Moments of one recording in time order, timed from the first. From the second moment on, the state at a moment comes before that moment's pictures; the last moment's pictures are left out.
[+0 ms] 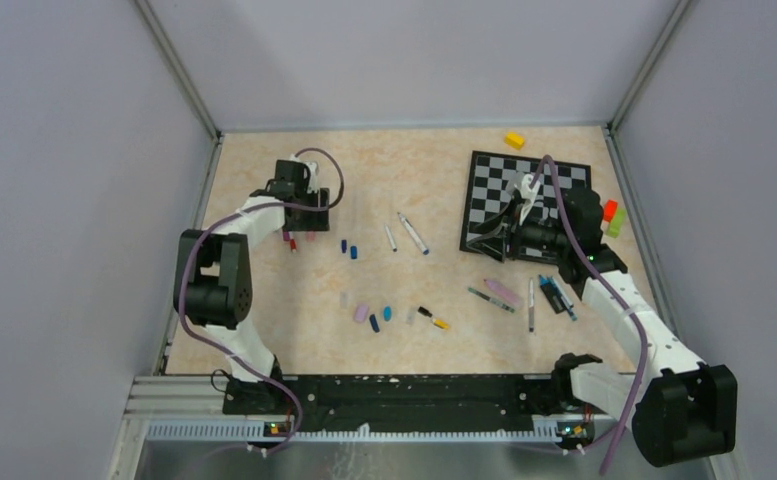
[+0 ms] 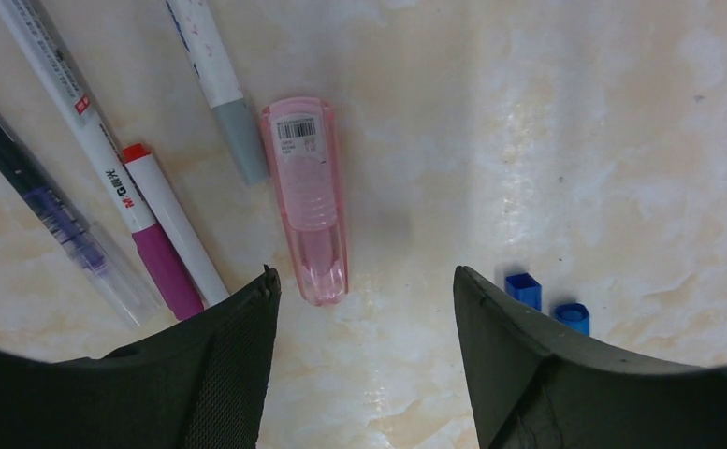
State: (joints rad) left arm -0.12 1.74 1.15 -0.35 0.07 -0.11; right arm 0.18 1.04 0.70 0.02 -0.97 -0.11
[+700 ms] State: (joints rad) left arm -0.11 1.87 1.21 -0.38 0.03 -0.05; right arm 0.18 1.07 0.70 0.01 -0.97 -0.14
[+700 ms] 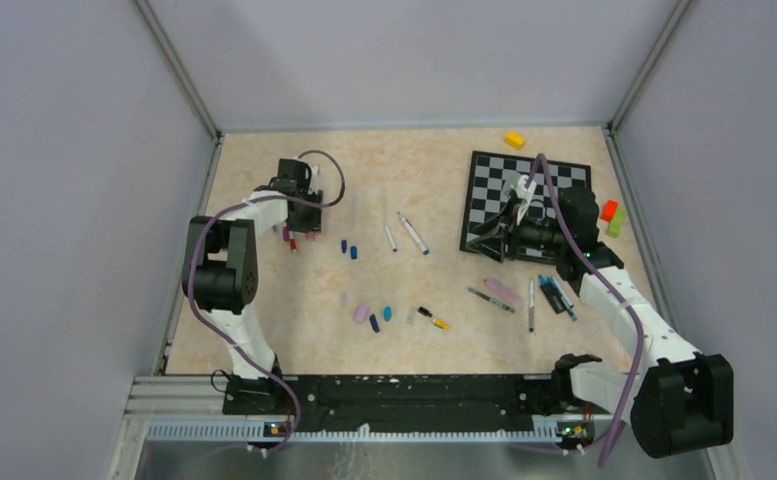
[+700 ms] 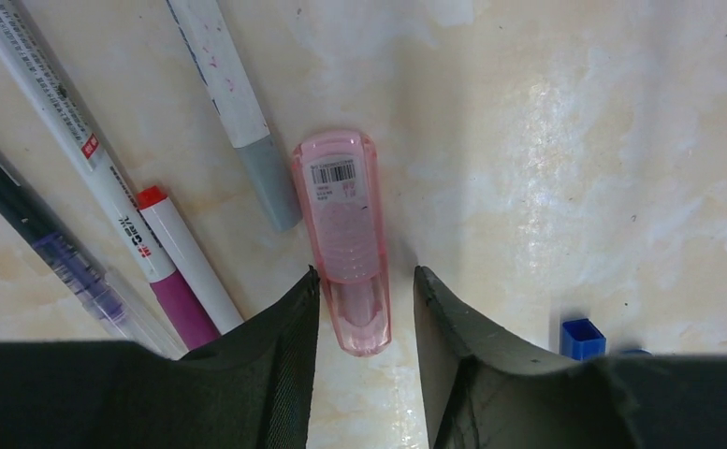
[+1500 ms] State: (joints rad) left arm -0.11 1.45 0.98 -0.32 0.38 -0.14; right arm 0.16 1.07 0.68 -0.20 -1.16 -0.54
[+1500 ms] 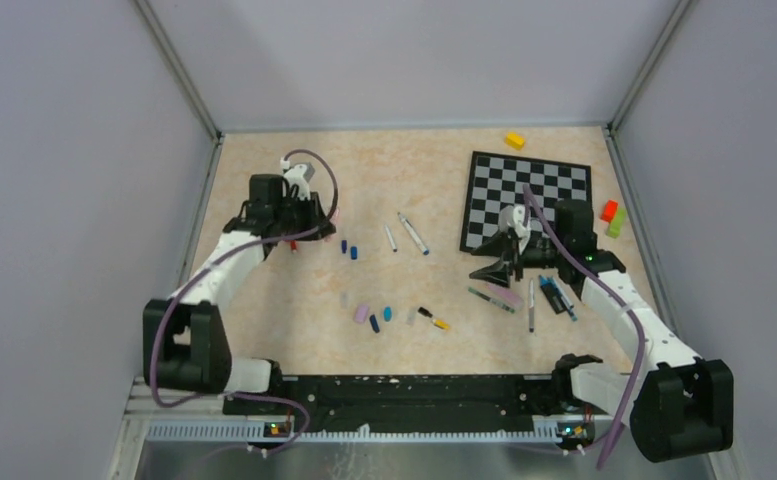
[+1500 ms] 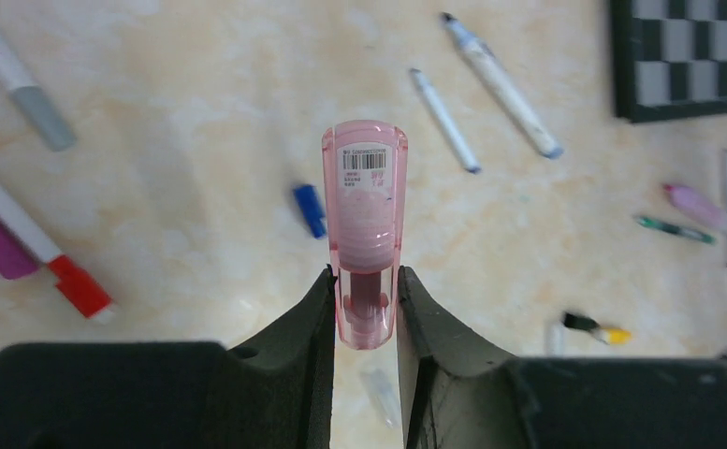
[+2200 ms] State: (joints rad) left arm -0.84 0.97 0.49 0.19 0.26 -0.39; right arm 0.16 1.08 0.81 -0.24 -1.27 -0.02
